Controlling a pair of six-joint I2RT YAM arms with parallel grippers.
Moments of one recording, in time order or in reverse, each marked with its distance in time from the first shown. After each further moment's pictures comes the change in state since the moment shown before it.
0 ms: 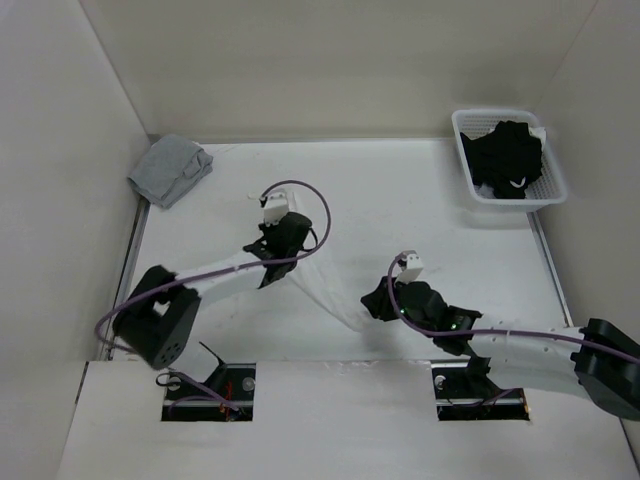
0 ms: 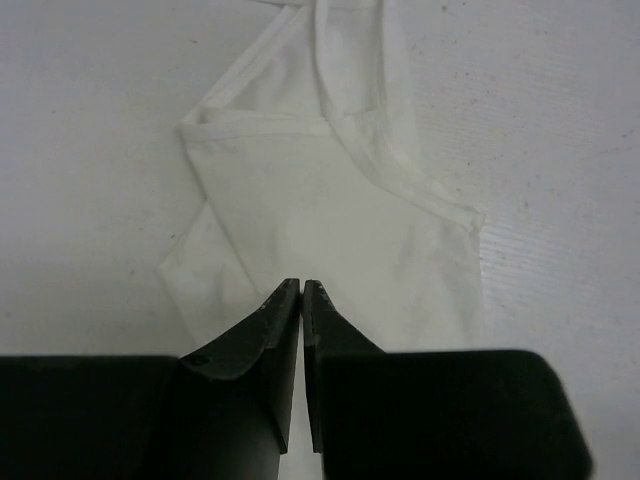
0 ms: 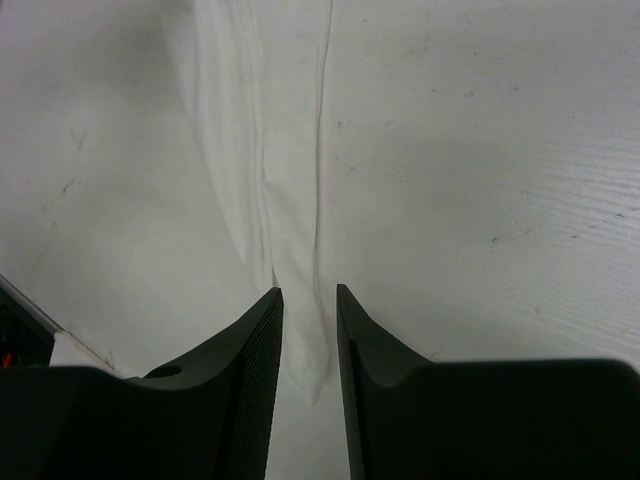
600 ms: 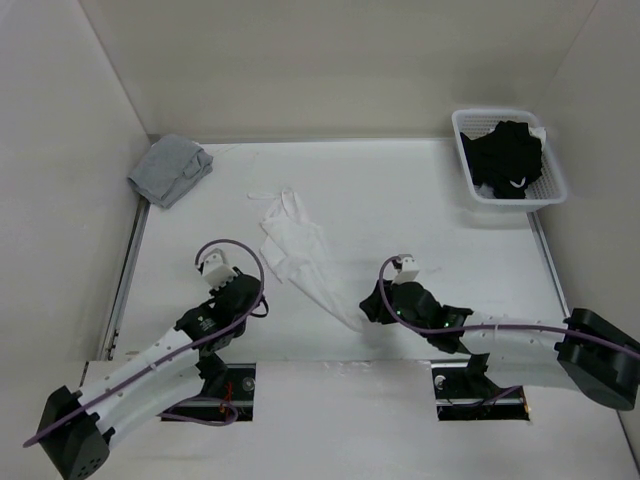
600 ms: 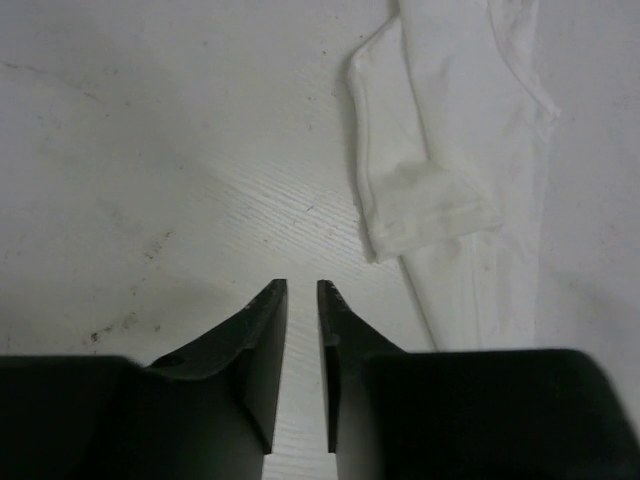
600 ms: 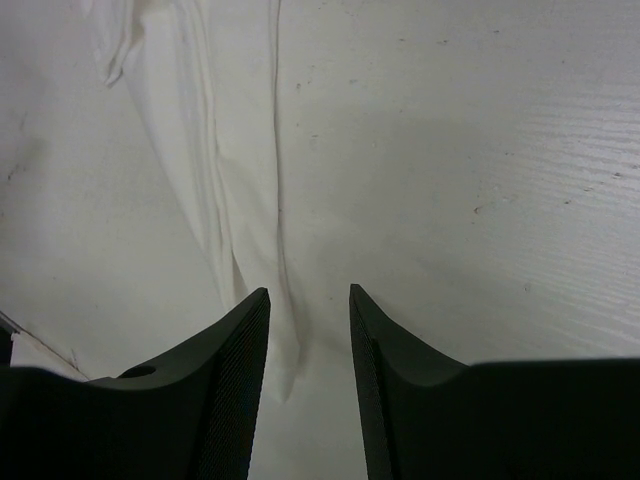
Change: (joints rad) left arm -0.076 -0.871 -0.498 -0.423 0.010 -0.459; right arm 0.000 0.097 0.003 -0.004 -0.003 0.037
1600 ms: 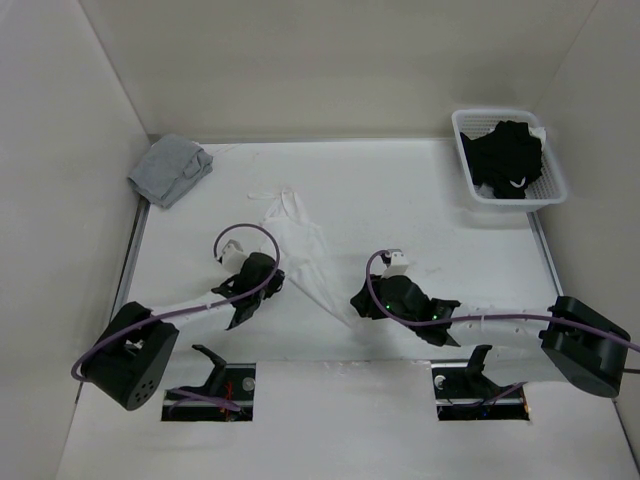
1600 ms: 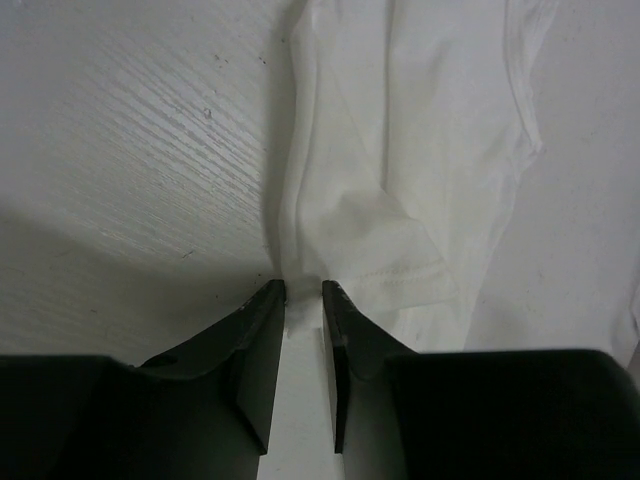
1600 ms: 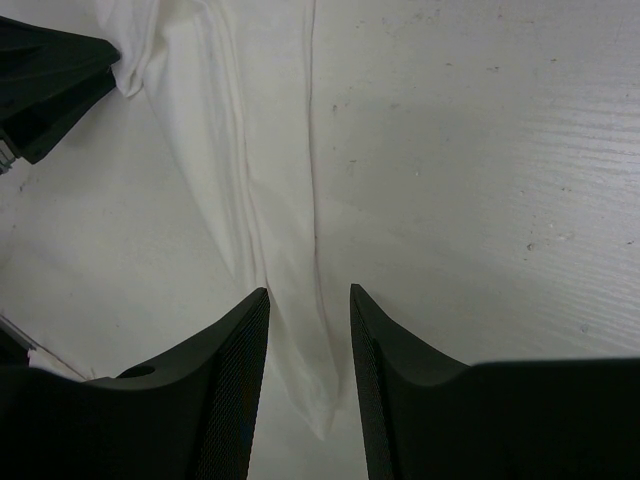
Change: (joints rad) left arm 0.178 0.554 -0.007 0.579 0.304 -0.205; right arm 0.013 0.116 0.102 -0.007 0.000 0.009
